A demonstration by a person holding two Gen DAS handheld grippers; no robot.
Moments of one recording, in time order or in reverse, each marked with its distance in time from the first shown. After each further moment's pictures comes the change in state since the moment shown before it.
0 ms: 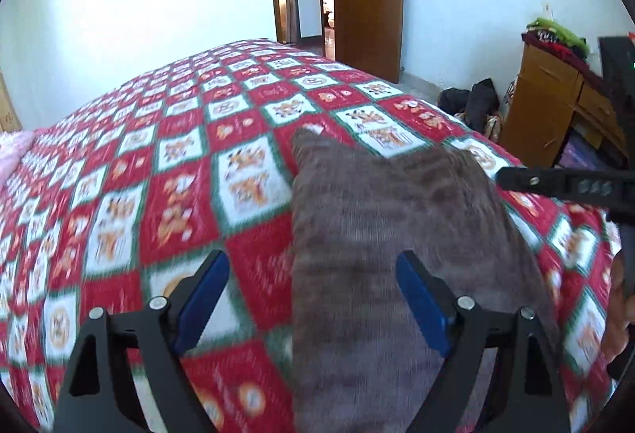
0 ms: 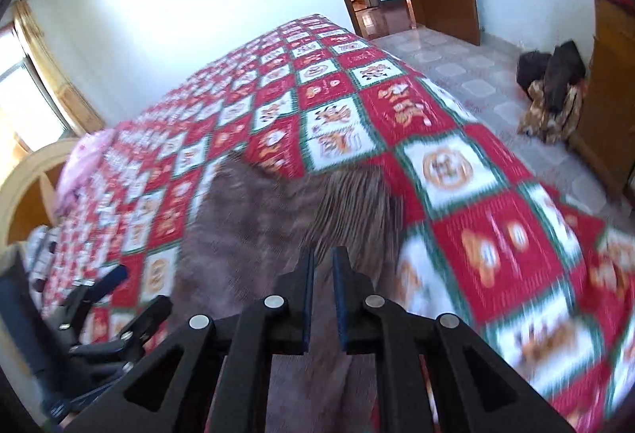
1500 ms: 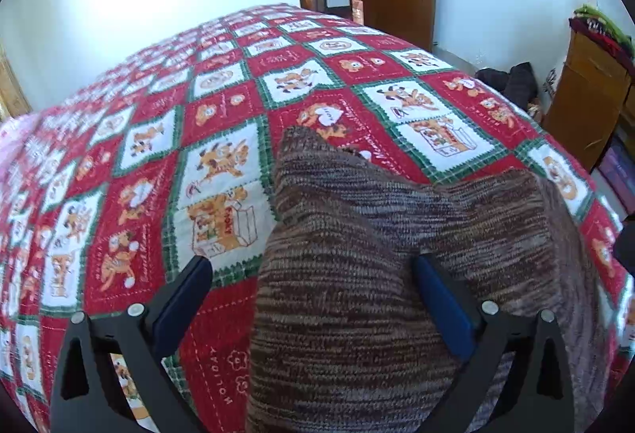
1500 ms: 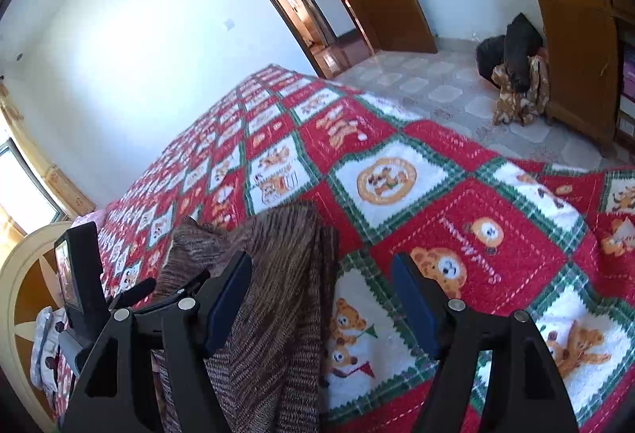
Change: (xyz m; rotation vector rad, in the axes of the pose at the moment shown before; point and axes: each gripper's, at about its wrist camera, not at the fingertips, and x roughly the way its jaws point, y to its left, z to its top) left arm 0.096 -0.008 0.031 -0.065 0.128 0.070; right arm 0.010 -0.064 -0.019 0.234 -0.205 0.023
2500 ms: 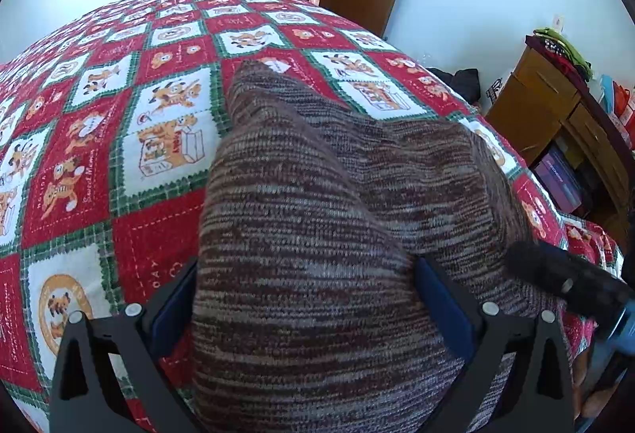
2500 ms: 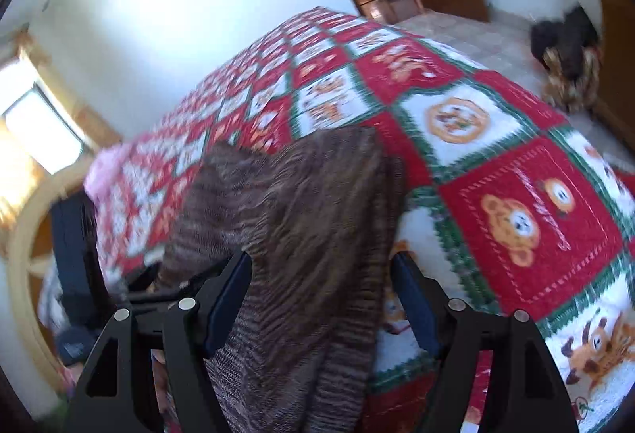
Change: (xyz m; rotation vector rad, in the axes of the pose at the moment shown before) left arm -0.005 0.004 -0.030 -0.062 0.058 -0.269; right arm 0.028 0.032 -0.024 -0.159 0.230 0.106
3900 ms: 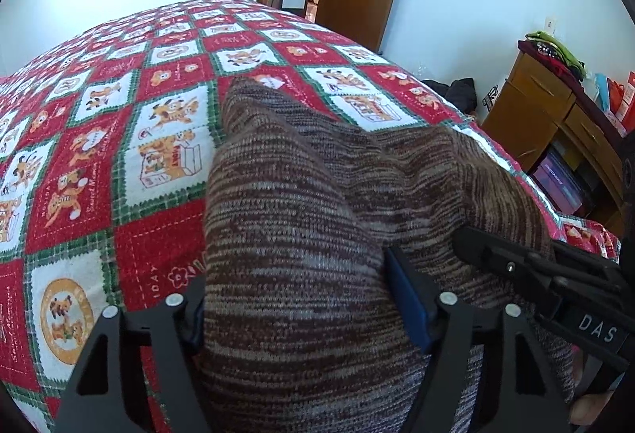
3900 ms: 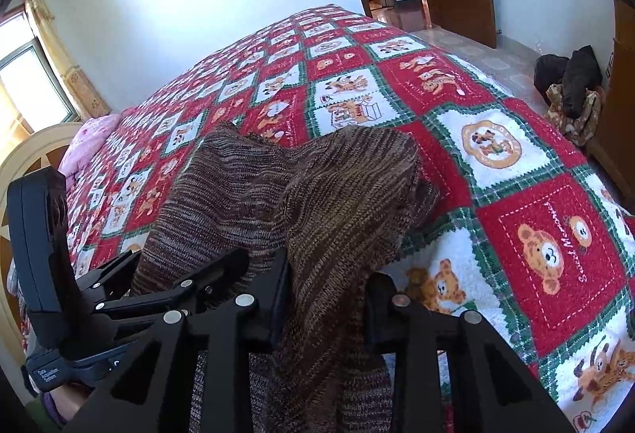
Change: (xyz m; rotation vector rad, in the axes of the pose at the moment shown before) left arm -0.006 -0.008 -0.003 0.020 -0.069 0.010; right arm 0.017 0.026 0.003 -0.097 -0.011 -0.080
